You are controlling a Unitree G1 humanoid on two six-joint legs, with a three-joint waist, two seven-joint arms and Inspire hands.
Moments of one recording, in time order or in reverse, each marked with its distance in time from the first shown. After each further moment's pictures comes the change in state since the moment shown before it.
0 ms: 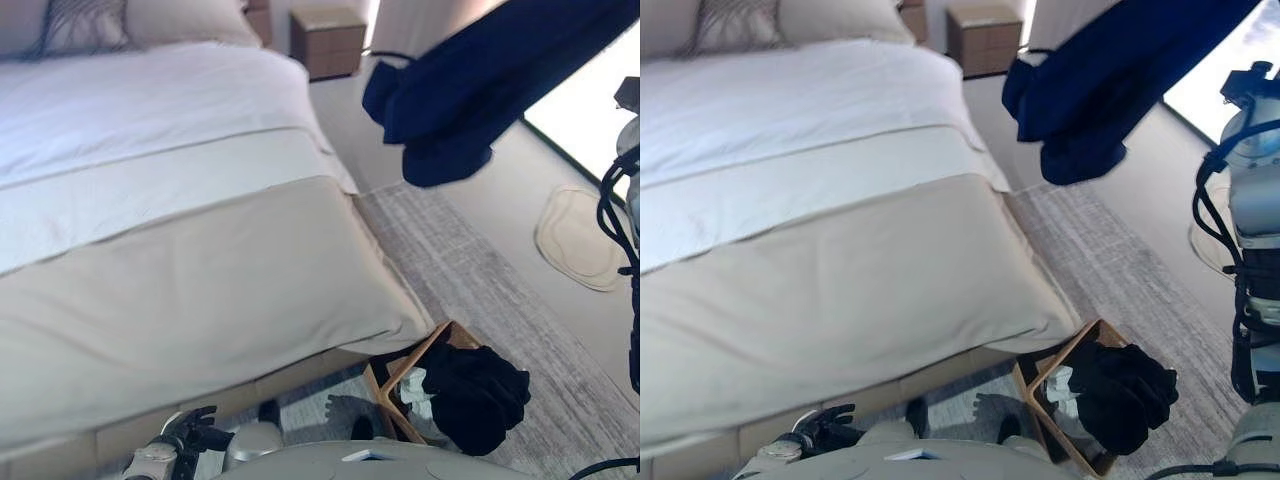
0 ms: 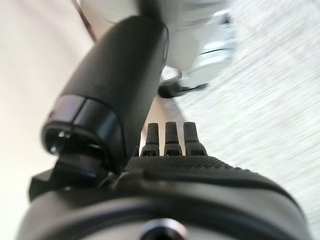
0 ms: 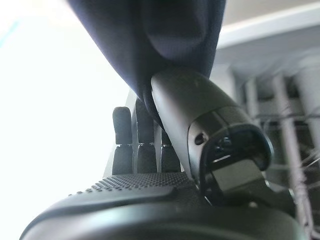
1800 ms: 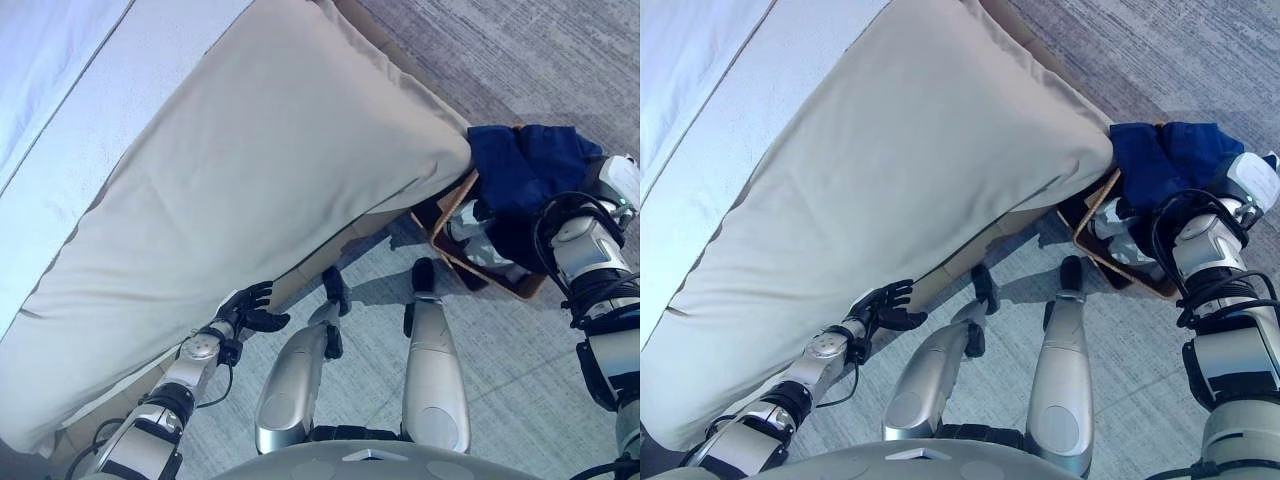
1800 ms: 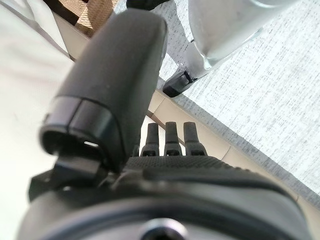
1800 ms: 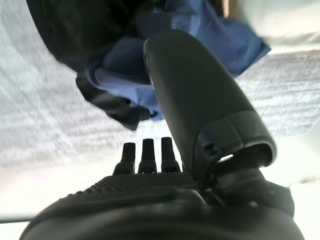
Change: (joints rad) left arm -0.267 0.009 -0.198 -0.227 -0.226 -0.098 -0.014; right arm 0.015 0.216 0.285 0.813 -0.035 0.179 0.350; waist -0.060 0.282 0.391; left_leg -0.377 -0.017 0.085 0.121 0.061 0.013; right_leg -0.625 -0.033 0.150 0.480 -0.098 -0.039
